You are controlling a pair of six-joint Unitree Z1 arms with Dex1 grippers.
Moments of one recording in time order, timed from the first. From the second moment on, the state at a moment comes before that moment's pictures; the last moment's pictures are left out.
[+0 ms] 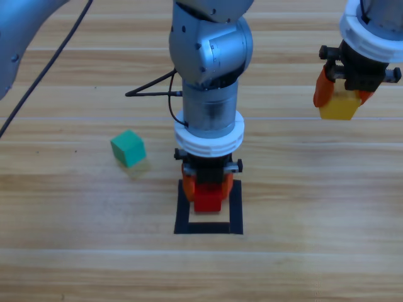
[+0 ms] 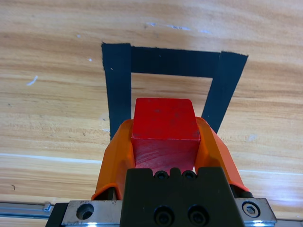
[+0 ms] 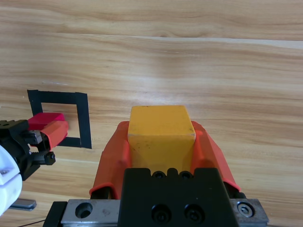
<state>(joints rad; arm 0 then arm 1) -0.83 2.43 -2.15 1.32 -0.03 -0.99 0.66 2.04 -1.80 1.11 -0.03 0.62</state>
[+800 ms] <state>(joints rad) -0.85 2.44 -2.15 1.32 -0.03 -1.00 0.66 2.04 -1.80 1.11 -0.02 0.62</state>
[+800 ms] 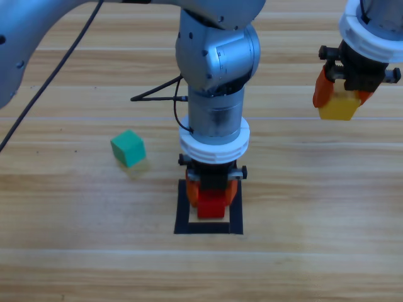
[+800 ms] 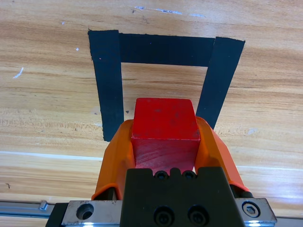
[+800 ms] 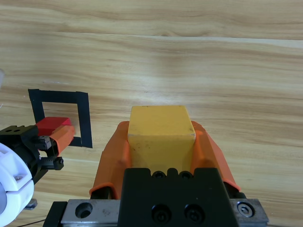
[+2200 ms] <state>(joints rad) -0.85 2.39 -2.16 1.36 0.00 -0.99 0.66 2.04 -1.80 1.11 -0.02 0.62</state>
